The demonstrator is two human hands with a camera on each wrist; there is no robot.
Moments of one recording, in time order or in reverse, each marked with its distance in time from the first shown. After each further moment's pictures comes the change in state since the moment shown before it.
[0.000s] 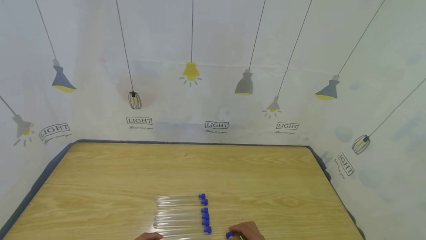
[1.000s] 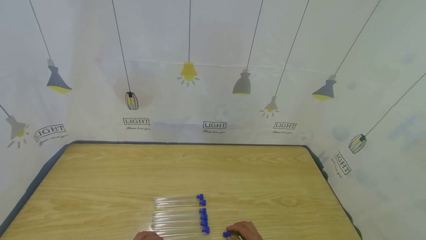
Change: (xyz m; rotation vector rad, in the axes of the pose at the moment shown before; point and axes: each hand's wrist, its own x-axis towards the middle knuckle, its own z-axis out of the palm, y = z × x) left_hand 0.021 0.032 0.033 1.063 0.313 0.152; right_hand 0.001 0.006 0.000 -0.037 -0.033 -0.082
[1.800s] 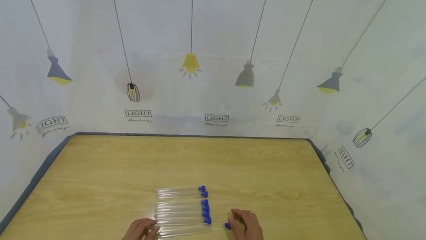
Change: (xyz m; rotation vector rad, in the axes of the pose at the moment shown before) left_hand 0.093 0.090 -0.036 0.084 0.202 -0.769; right_hand 0.008 -0.028 0.016 -0.021 0.188 0.402
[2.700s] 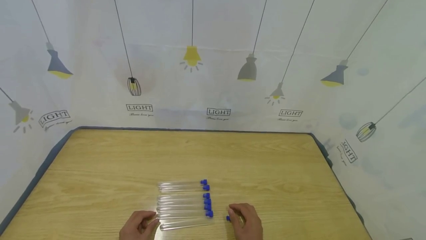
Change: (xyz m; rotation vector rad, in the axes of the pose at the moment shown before) left_hand 0.013 0.009 -0.008 0.052 0.037 -0.076; right_hand -0.001 -0.007 0.008 0.084 0.070 -0.045
